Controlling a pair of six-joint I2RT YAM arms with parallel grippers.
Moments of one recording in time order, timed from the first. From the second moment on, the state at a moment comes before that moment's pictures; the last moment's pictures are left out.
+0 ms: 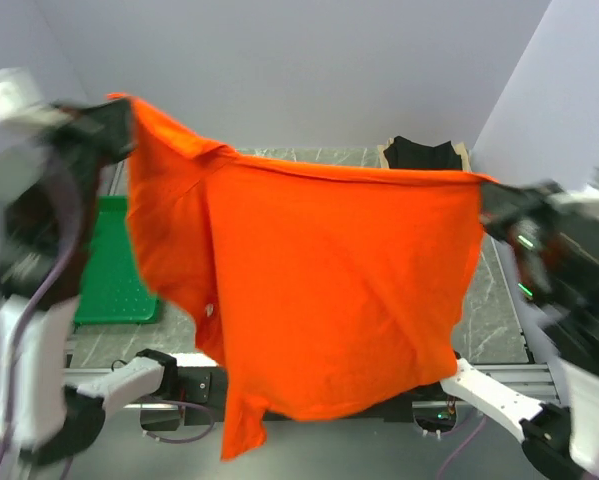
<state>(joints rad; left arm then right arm) -0.30 0.99 1.85 -0.52 -0.26 -0.58 0.54 0.79 1.73 -0.93 0.59 0.68</state>
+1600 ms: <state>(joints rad) -0.34 1.53 1.07 -0.28 -0.30 -0.89 0.01 1.77 1.40 -0.60 0.13 0.49</state>
